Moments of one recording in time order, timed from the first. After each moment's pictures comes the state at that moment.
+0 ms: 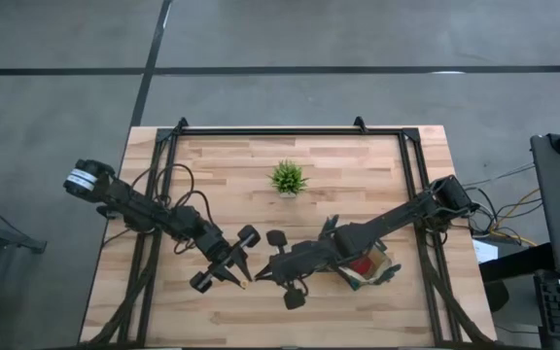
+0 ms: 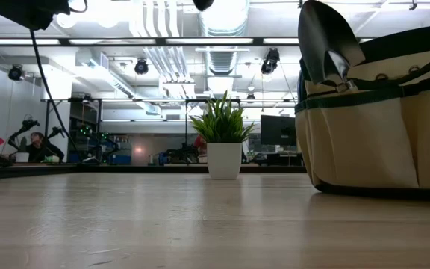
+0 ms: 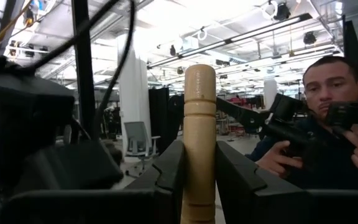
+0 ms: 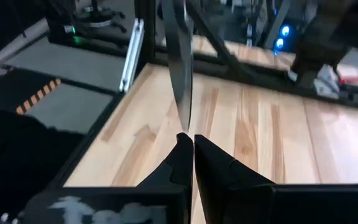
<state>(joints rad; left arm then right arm) -0.35 1.41 0.63 1.24 0.44 -0.10 0.38 1.88 1.43 0.03 0.10 0.03</state>
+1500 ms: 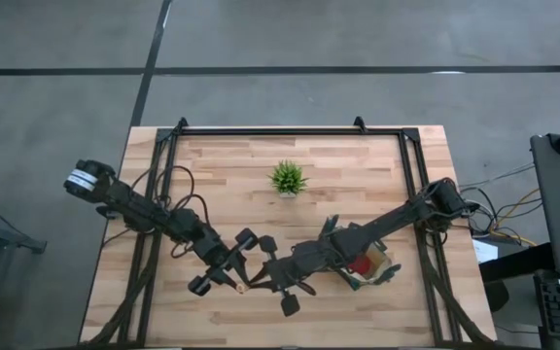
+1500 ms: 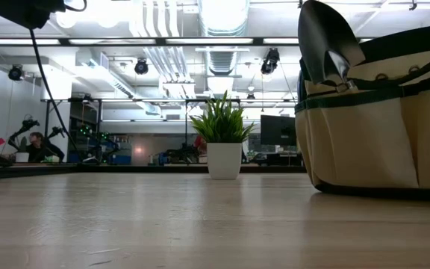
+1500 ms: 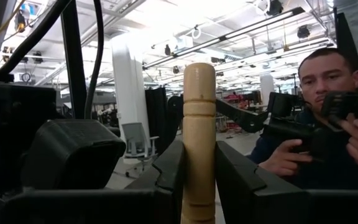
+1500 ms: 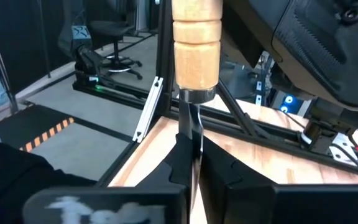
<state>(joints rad) -0.37 1.42 0.63 1.24 0.44 -0.05 0.38 1.94 1.43 0.30 0.03 -0.05</state>
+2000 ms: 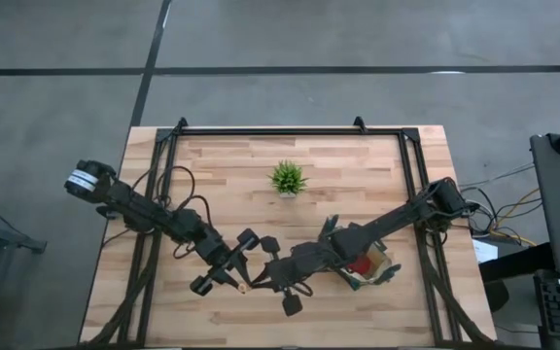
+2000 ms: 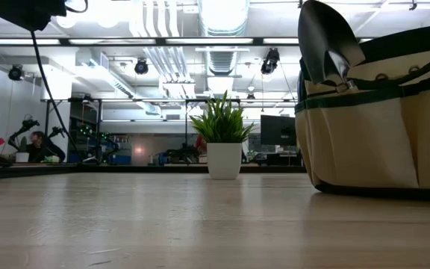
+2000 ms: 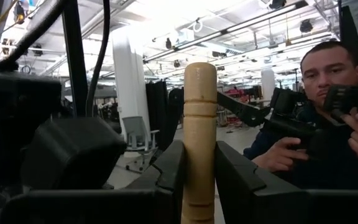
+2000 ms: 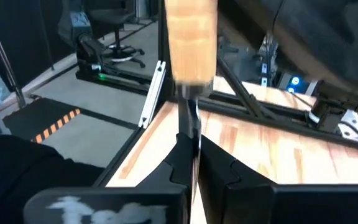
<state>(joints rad) -0.37 1.42 0.63 1.23 0.44 -0.05 0.38 1.94 1.42 0.22 0.02 0.01</state>
